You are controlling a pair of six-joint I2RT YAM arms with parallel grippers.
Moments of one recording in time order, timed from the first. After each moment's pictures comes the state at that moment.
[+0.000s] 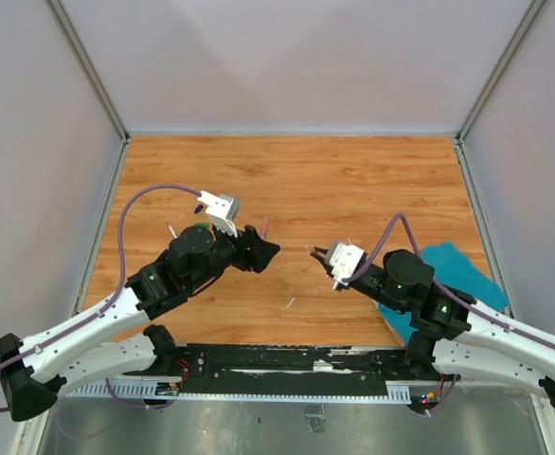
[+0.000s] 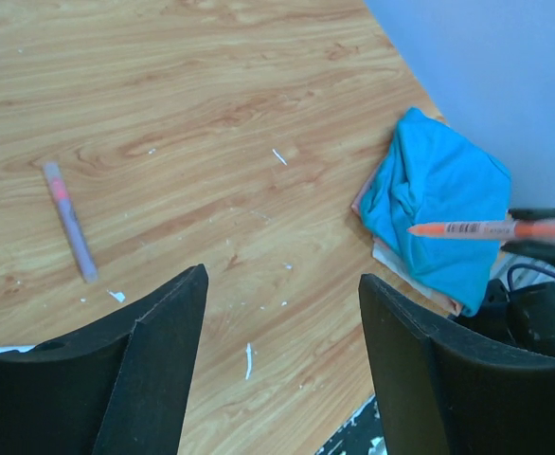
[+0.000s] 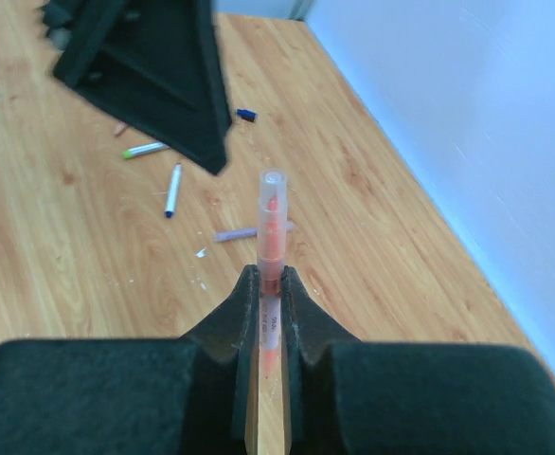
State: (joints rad) left arm -0.91 0.82 0.71 -0.11 -0.19 -0.50; right arm 1.12 0.68 0.69 -0.08 0.15 -0.40
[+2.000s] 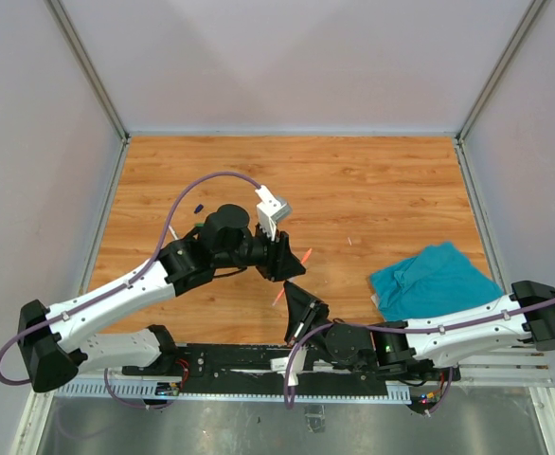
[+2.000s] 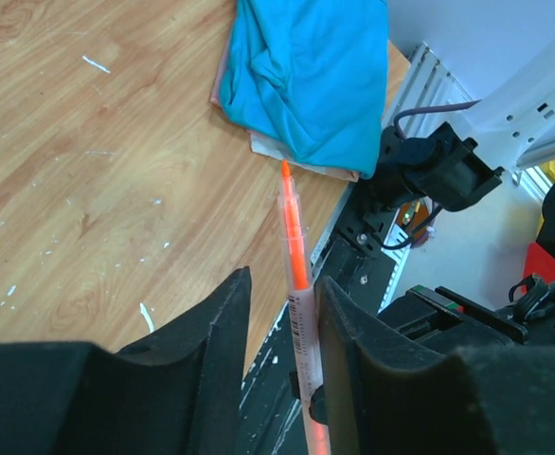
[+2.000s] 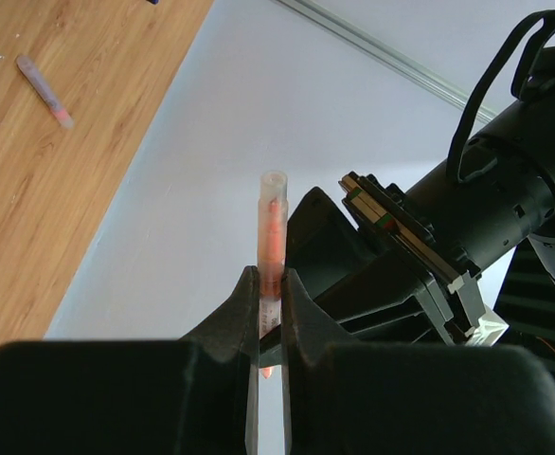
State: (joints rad) left arm -0.93 1.09 0.93 -0.24 0.29 -0.43; right arm 1.70 1.03 0.50 0.27 0.76 -1.81
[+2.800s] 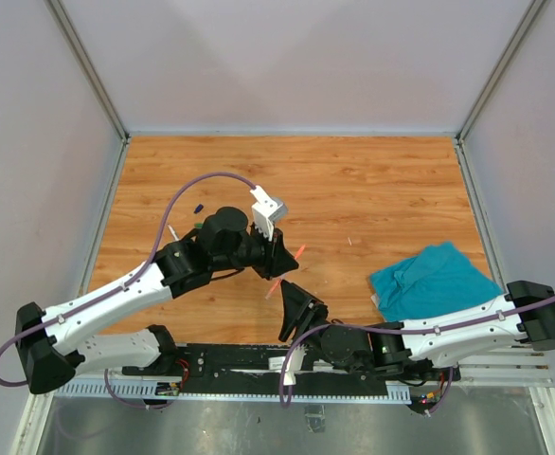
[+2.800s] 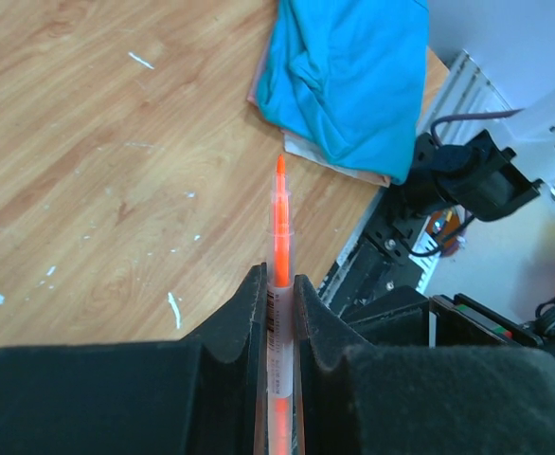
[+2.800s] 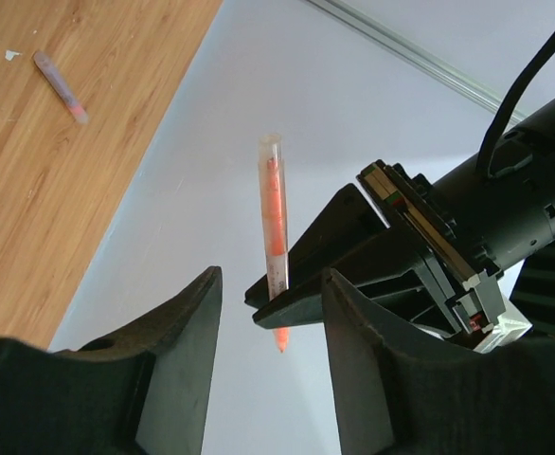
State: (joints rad) left arm -0.94 1.07 0.93 -0.28 0.22 -0.42; right arm 1.70 1.06 0.50 0.27 0.79 -1.78
